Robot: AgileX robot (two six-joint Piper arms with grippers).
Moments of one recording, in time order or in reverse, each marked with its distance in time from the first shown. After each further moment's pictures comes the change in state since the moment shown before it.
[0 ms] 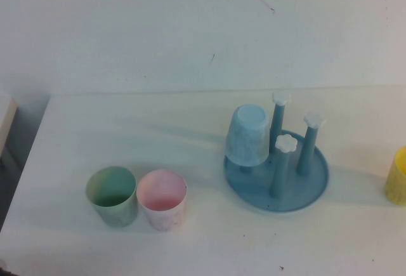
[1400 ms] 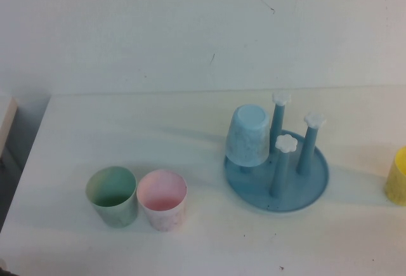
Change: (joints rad) right arm -0.252 -0.439 0.554 -1.805 -0.271 1.656; left arm 0.000 0.000 0.000 -0.004 0.000 0.000
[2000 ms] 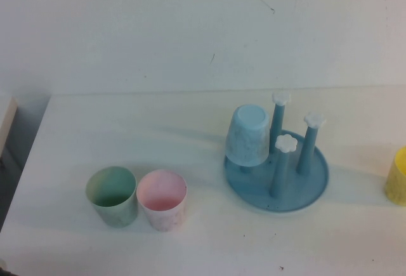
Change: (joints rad) right arm 0.021 0.000 0.004 0.021 0.122 -0.149; left arm 0.000 0.000 0.000 0.000 0.002 0.000
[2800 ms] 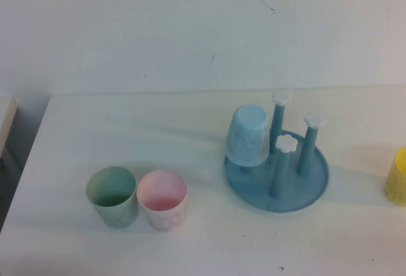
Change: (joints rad) right arm 0.000 0.000 0.000 0.002 0.004 -0.011; left arm 0.000 -0.031 0.054 0.043 -0.078 0.000
